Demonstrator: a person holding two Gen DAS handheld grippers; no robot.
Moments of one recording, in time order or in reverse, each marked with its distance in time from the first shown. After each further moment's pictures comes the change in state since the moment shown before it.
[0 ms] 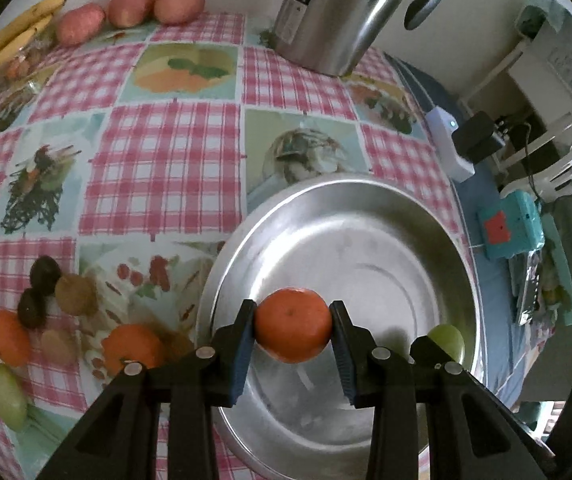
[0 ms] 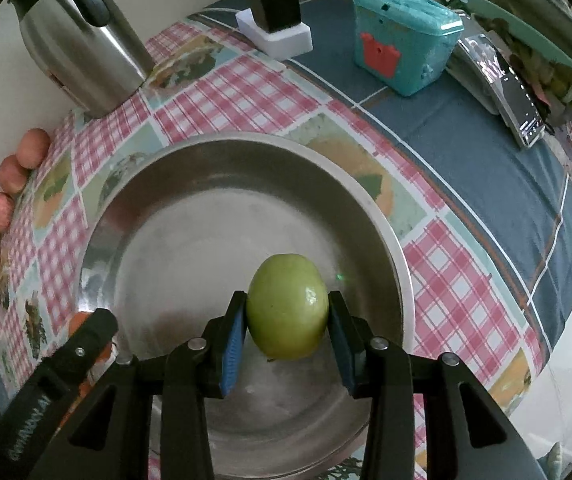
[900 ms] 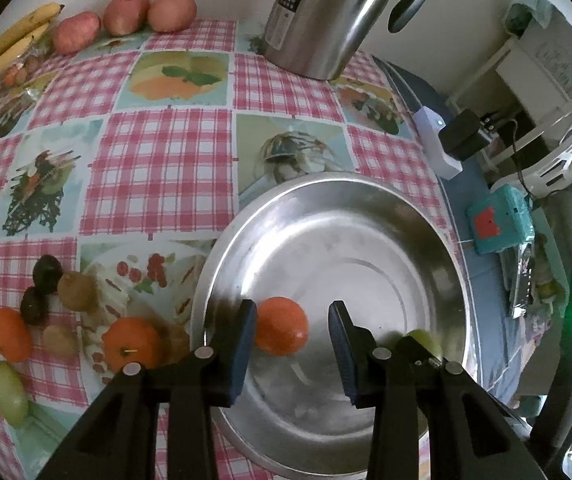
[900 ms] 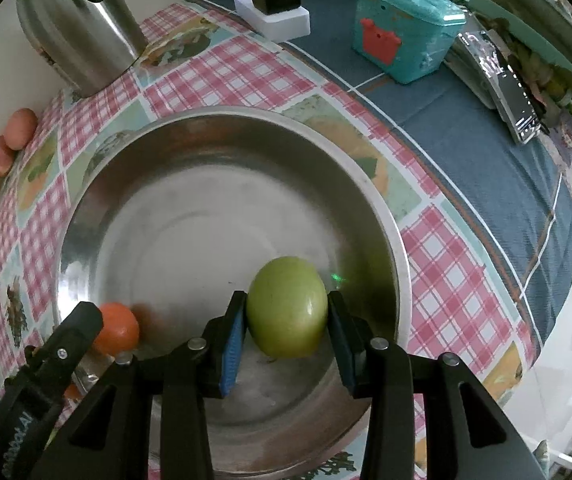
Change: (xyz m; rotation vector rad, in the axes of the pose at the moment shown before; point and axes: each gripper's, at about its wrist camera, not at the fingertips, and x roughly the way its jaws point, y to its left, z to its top) left arm -0.013 -0.005 -0.003 0.020 -0.013 -0.015; right arm 0.000 0.006 -0.003 -0.025 0.017 -0.068
